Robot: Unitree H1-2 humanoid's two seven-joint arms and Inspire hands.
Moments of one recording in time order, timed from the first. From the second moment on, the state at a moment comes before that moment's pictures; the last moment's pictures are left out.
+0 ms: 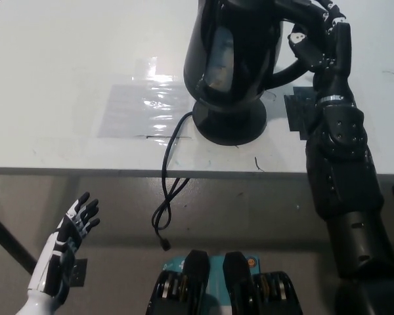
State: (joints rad) left_arm 0.06 0.18 0.06 -0.11 -0.12 -0.13 -0.16; right_arm -0.89 0.01 -0.17 0.59 0.02 -0.10 -0.25
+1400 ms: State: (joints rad) left_arm 0.06 0.18 0.06 -0.11 -0.12 -0.13 -0.17; right_arm -0.84 0.01 -0.12 0.53 -0.03 -0.08 -0.25
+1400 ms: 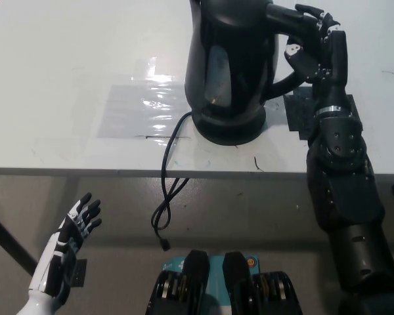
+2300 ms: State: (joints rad) left_arm 0.06 0.18 0.06 -0.11 -0.12 -0.13 -0.17; right_arm -0.83 -0.02 -0.09 0.56 -0.09 -0.07 -0.25
